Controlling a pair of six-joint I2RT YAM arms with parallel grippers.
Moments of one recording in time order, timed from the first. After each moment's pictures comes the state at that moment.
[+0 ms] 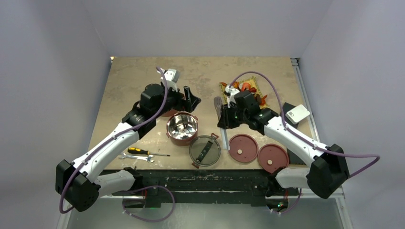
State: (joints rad) left arm -0.58 1.13 0.96 -0.10 0.09 -0.33; right arm 0.57 1.29 0.94 -0.47 -0.17 0.38
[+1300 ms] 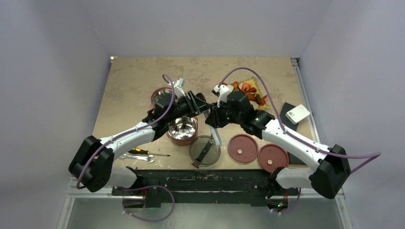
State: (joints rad) left arm -0.62 1.35 0.75 0.42 0.28 -0.95; right arm 0.76 1.26 0.99 -0.28 -0.17 0.31
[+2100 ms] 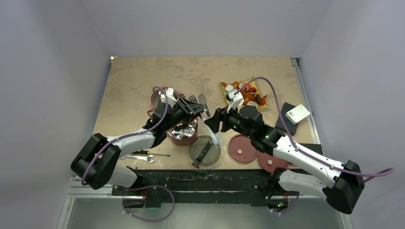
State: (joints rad) left arm -0.60 1.39 0.57 0.68 0.18 -1.36; right arm 0.82 1.03 0.76 -0.01 -0.01 0.43
